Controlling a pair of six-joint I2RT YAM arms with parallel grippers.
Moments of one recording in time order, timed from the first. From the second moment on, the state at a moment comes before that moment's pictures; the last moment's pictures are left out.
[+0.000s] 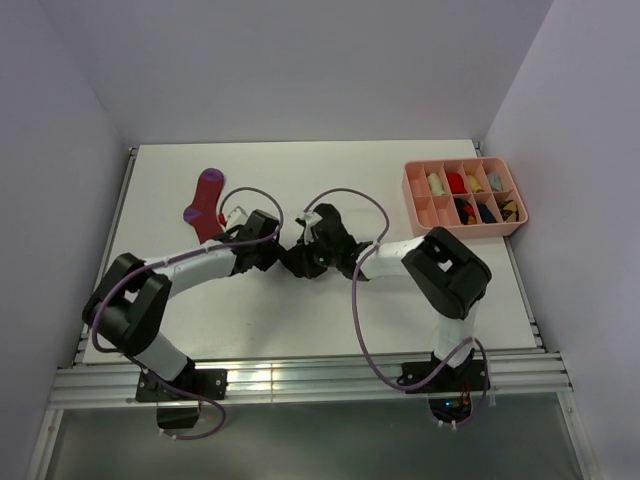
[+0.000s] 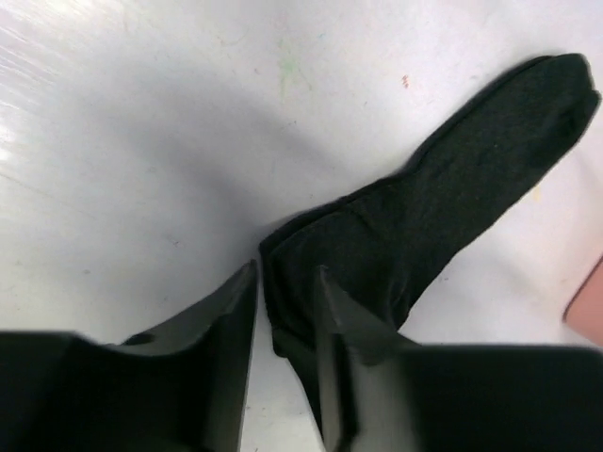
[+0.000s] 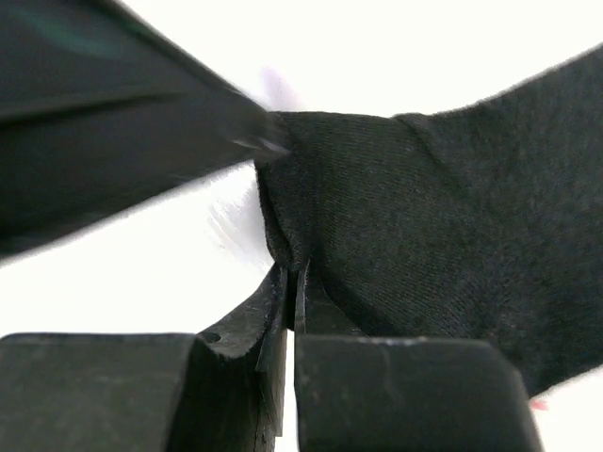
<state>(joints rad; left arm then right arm) -0.62 1.61 0.89 -0.24 -0.25 -1.28 0.78 1.85 0.90 0.28 -0.21 0.29</state>
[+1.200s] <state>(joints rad) -0.66 1.54 0.59 0.16 -0.25 -1.32 0.54 2.05 0.85 0.57 -0.78 0.90</state>
